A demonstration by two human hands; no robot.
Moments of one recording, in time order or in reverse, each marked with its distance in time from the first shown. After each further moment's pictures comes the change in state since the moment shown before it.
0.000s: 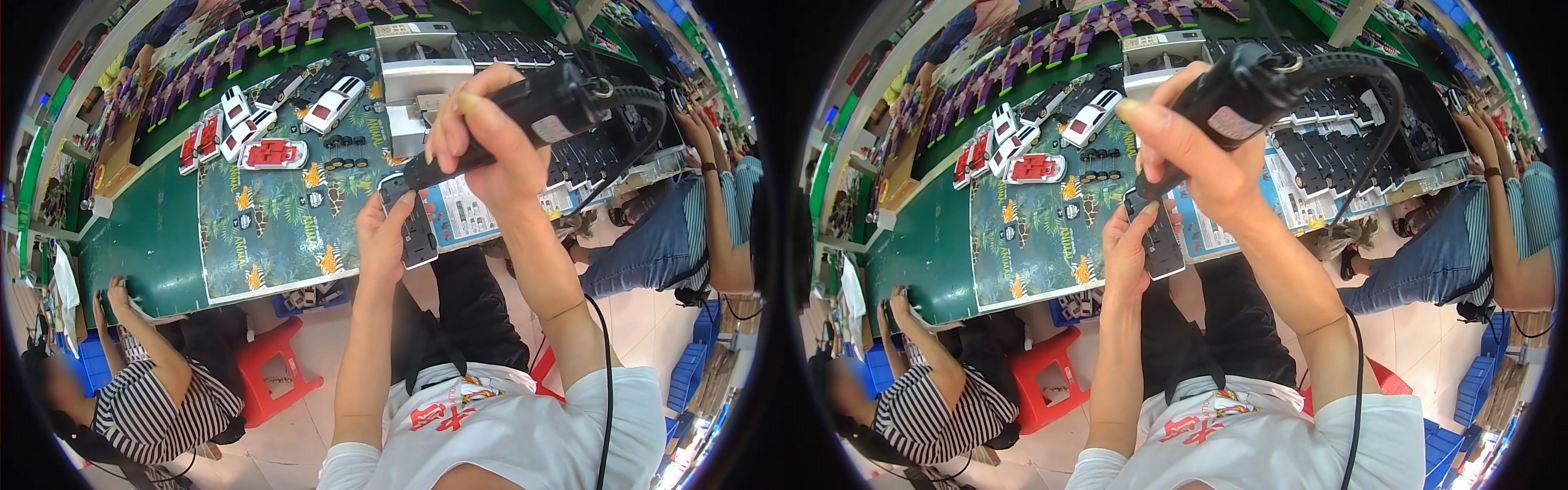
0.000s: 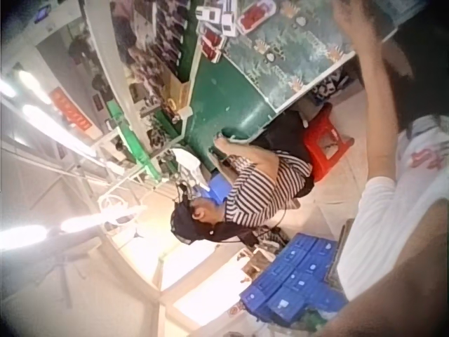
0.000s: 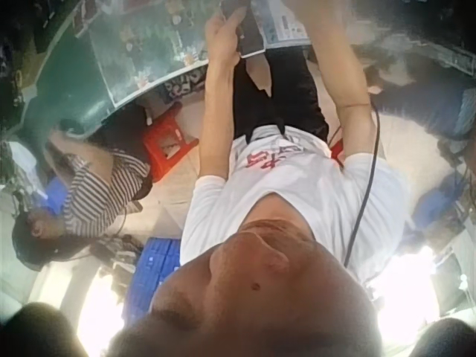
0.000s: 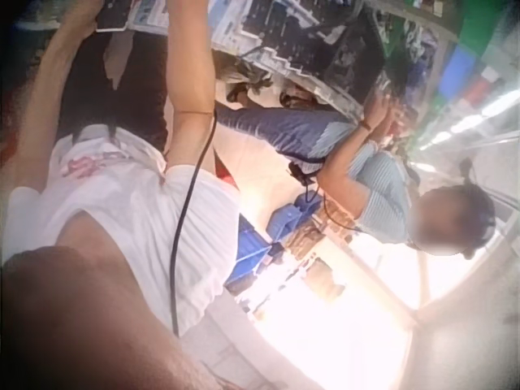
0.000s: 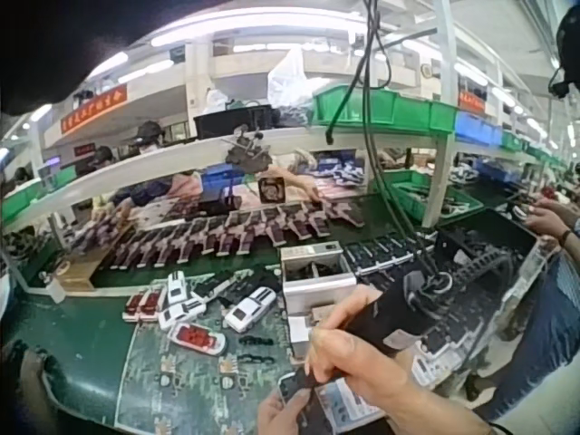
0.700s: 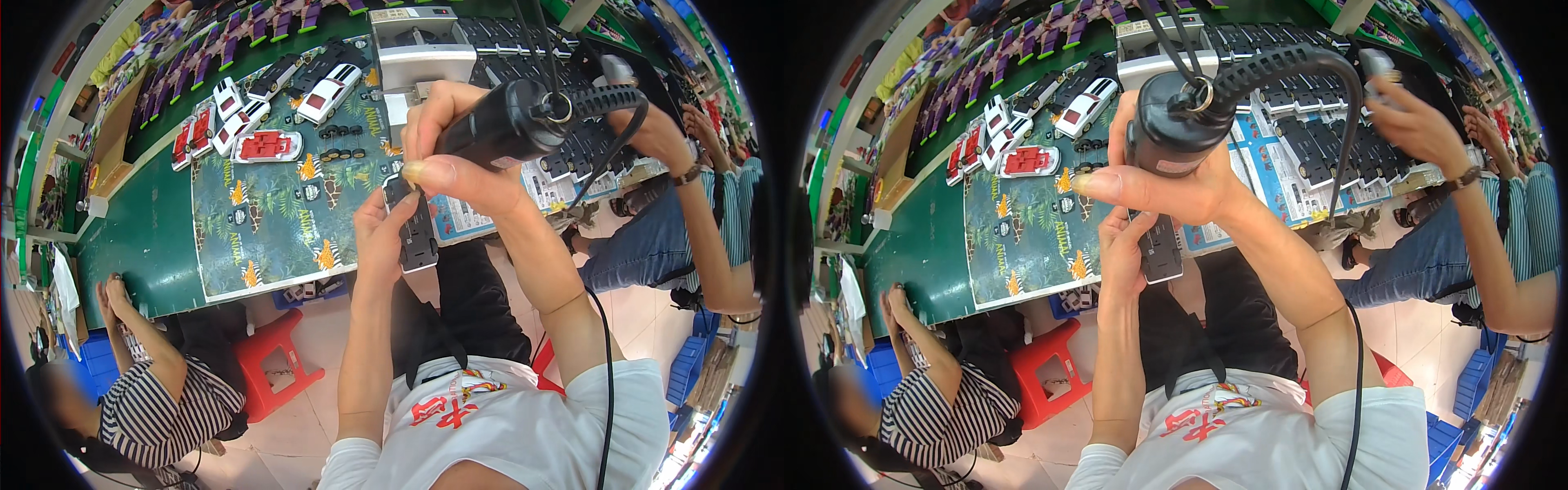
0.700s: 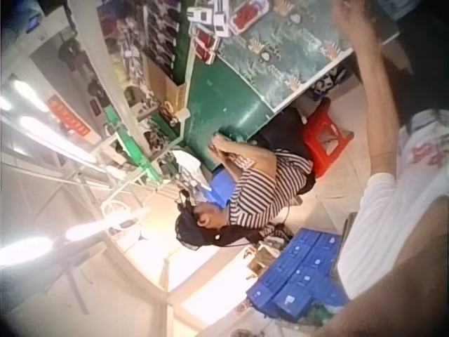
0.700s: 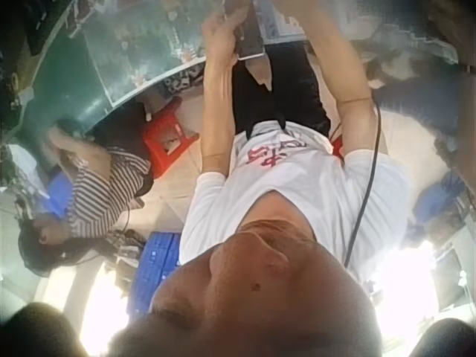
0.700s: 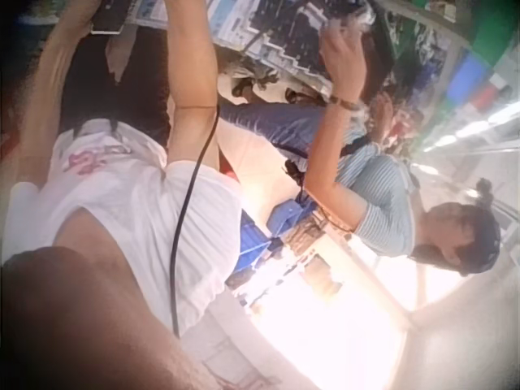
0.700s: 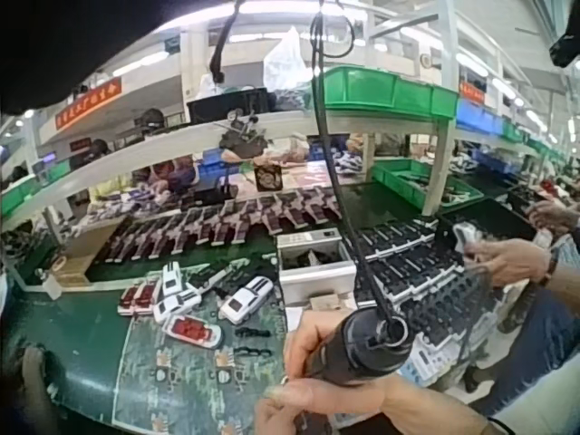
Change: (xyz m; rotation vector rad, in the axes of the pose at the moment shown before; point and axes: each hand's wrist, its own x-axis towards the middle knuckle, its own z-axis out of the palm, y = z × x) left_hand -0.005 0.002 -0.001 -0.019 -0.025 -0.029; right_hand -0.011 0.022 -0.007 -0.119 -0.200 0.100
